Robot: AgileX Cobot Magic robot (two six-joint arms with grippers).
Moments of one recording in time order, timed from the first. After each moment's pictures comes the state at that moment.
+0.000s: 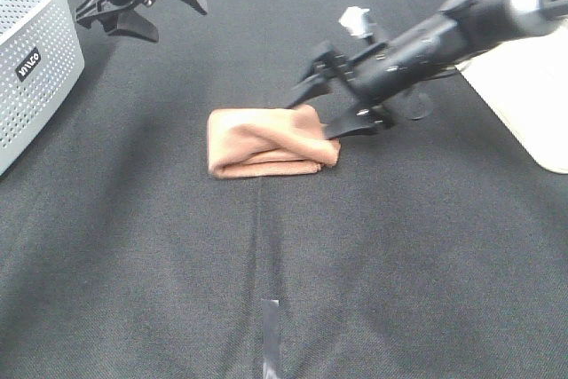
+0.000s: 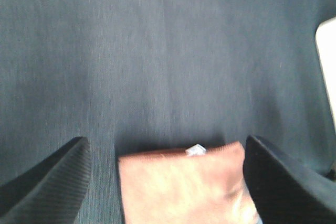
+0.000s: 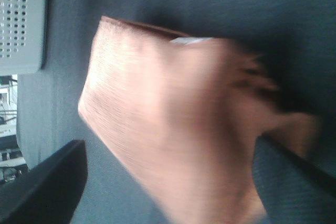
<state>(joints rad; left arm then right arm) -0.18 2.17 -1.87 -0.55 0.75 -0.06 0.16 2.35 -1.67 1.08 0.95 -0.56</state>
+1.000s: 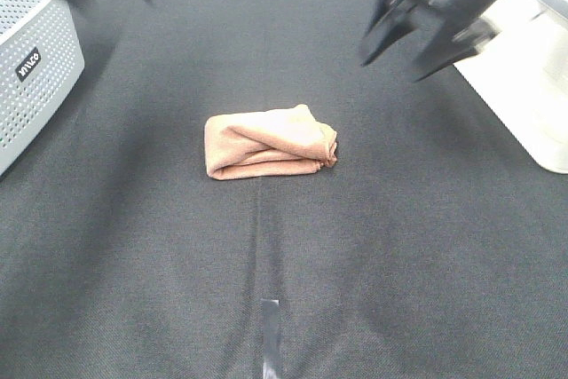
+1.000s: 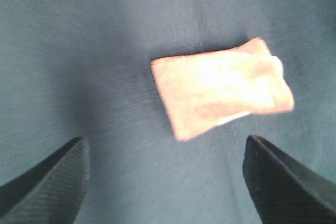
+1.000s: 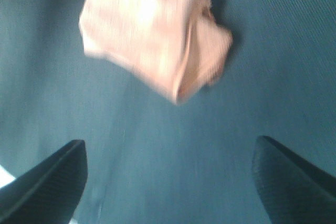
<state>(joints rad) -0.18 1.88 -1.87 -0.27 1.15 -0.01 0.15 1.94 -1.67 0.55 1.18 -0.33</state>
